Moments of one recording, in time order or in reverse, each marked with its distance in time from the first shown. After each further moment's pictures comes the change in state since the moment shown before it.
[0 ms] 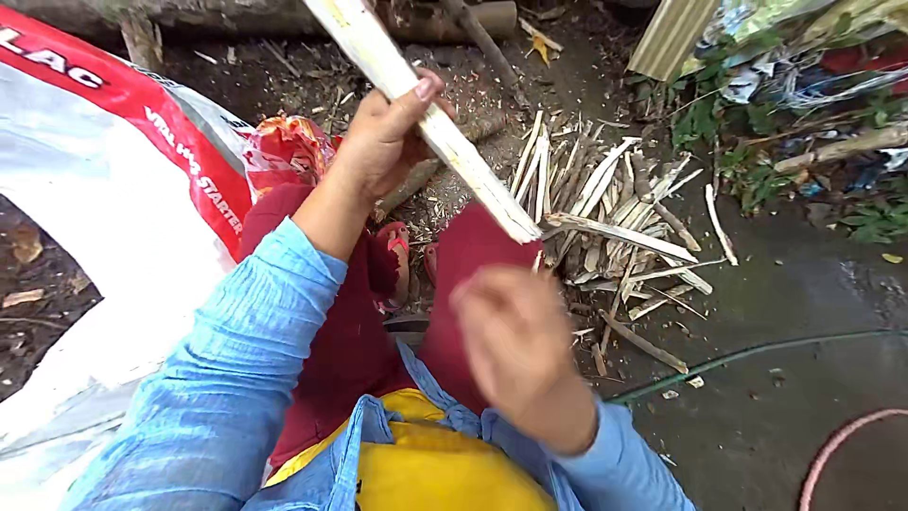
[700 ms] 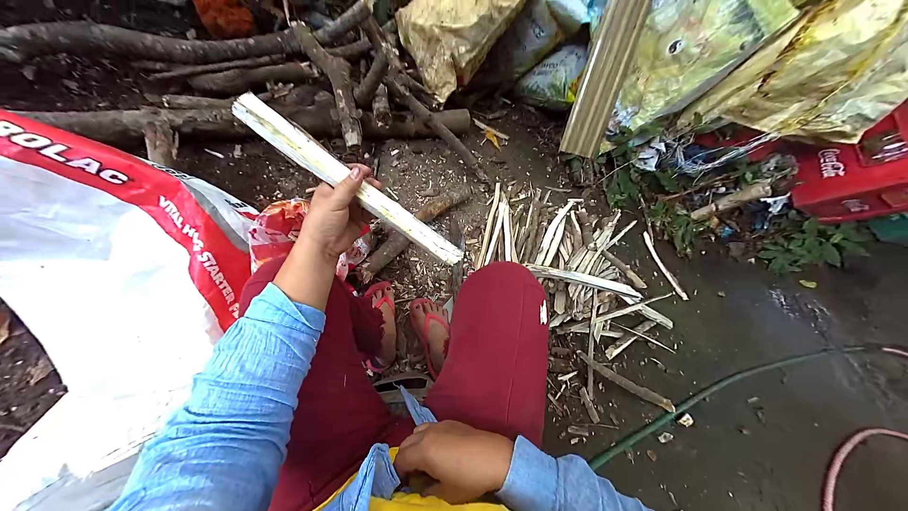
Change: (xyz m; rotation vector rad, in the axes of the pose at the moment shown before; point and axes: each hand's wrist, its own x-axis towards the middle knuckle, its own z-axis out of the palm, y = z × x) left_hand -0.001 0.011 -0.045 -0.084 0.188 0.037; right_hand -0.036 -0.007 0.041 0.658 -1.174 -0.018
